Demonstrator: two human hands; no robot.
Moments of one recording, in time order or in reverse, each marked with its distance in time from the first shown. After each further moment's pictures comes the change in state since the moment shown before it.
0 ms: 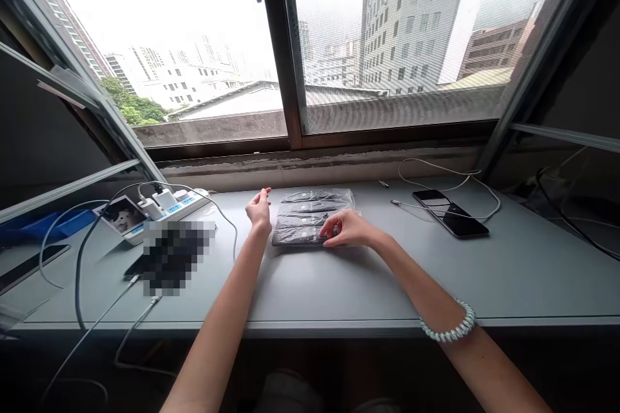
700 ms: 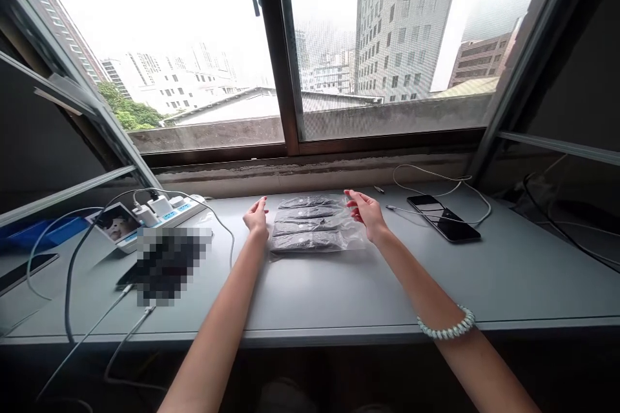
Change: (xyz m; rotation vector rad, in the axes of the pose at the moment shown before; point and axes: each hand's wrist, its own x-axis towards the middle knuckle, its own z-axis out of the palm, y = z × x) left_hand 0.013 -0.013 -0.001 -0.143 0.049 -0.137; right_hand 0.003 0.003 -0.021 0.784 0.797 0.265
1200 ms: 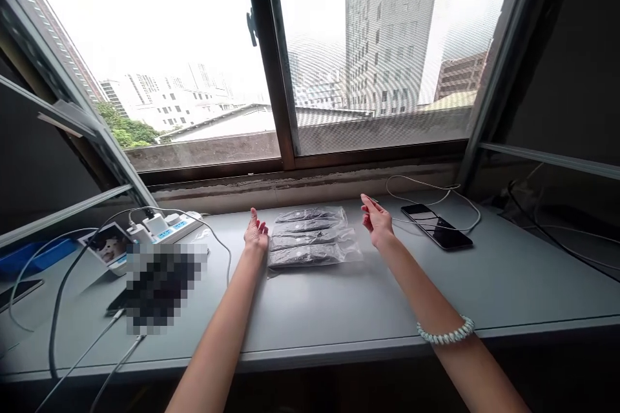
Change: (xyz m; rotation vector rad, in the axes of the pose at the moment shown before) left_hand 0.006 0.007 0.001 -0.418 0.022 -0.327; right_hand 0.030 0.010 -0.024 0.094 0.253 -0.074
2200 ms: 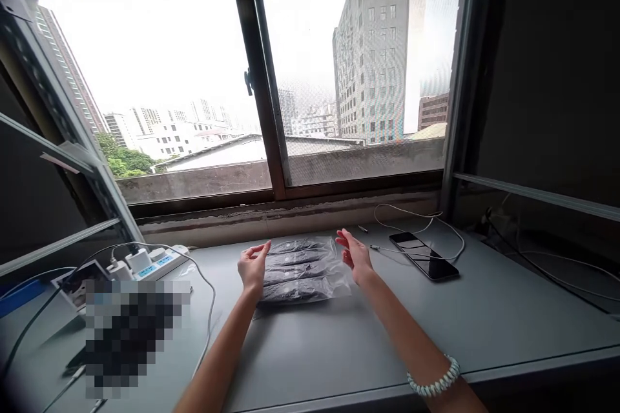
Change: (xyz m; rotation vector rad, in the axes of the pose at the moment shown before) left_hand -0.031 -0.007 0.004 0.700 -0.103 0.593; right_hand -0.022 -0.005 0.017 0.089 -0.109 0.197
